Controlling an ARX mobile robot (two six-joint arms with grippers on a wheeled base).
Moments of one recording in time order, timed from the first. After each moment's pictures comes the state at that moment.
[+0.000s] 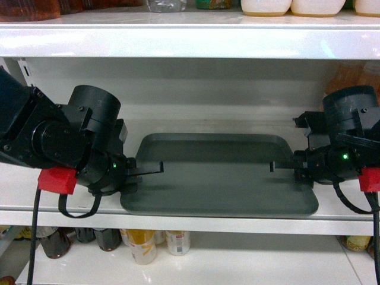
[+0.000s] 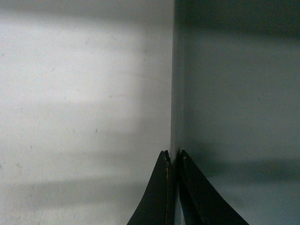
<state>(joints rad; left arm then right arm) -0.24 2.26 1.21 0.14 -0.09 -0.28 0.13 2.34 1.28 0.26 0.03 0.13</state>
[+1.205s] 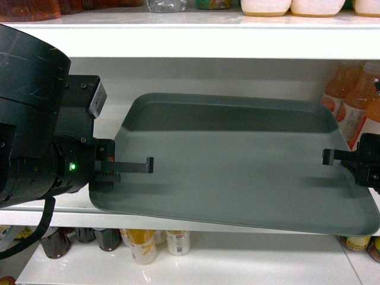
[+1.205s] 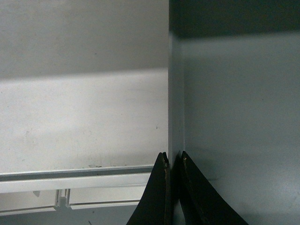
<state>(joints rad) -0.35 1.77 0.75 0.38 -0.25 -0.16 0.14 1.76 0.69 0.49 0.01 0.22</state>
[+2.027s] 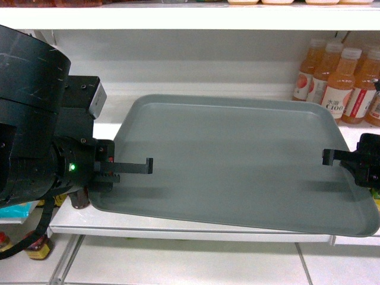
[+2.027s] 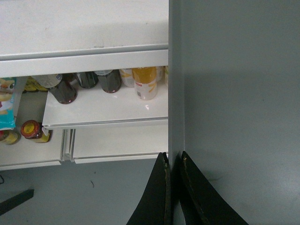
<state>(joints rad) -0.35 1.78 0.75 0.38 -0.25 -0.15 0.14 1.77 0.69 0.49 0.01 0.22</state>
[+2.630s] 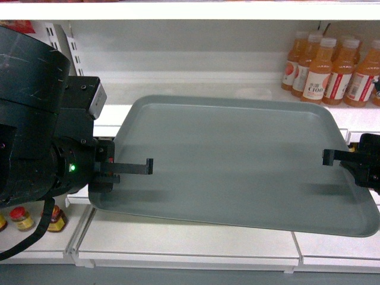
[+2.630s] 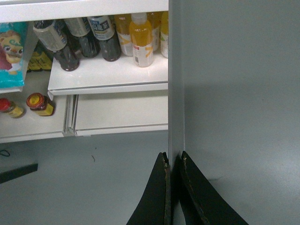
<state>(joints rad) -0.35 1.78 0.75 0.38 -0.26 -0.15 0.14 1.77 0.69 0.49 0.01 0.22</state>
